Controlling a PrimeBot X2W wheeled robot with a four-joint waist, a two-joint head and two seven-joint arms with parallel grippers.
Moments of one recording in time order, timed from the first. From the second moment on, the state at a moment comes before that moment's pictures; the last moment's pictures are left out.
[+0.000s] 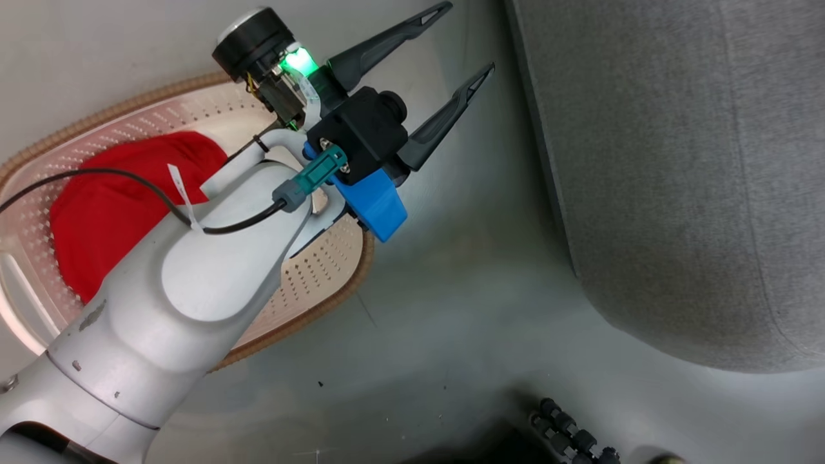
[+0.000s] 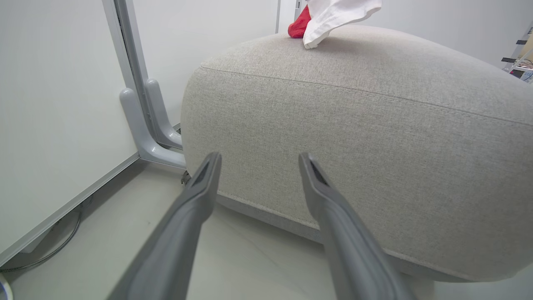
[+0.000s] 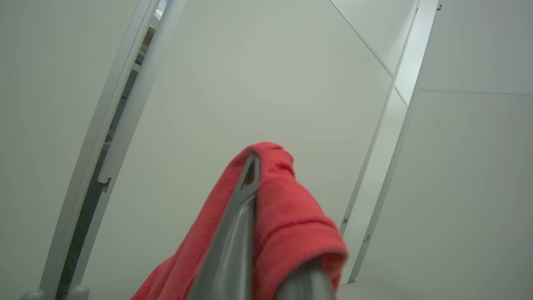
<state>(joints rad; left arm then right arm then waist) -1.13 0.25 -0.90 0.43 -0.26 -0.12 -0.25 -1.01 -0.51 -0.54 0.17 0.15 0.13 -0.26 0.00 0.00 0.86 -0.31</state>
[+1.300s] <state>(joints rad) -1.02 0.24 -0.88 0.42 -0.32 -0.07 -0.26 -0.64 -0.26 -0.52 0.40 0.00 0.13 -0.26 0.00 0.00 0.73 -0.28</state>
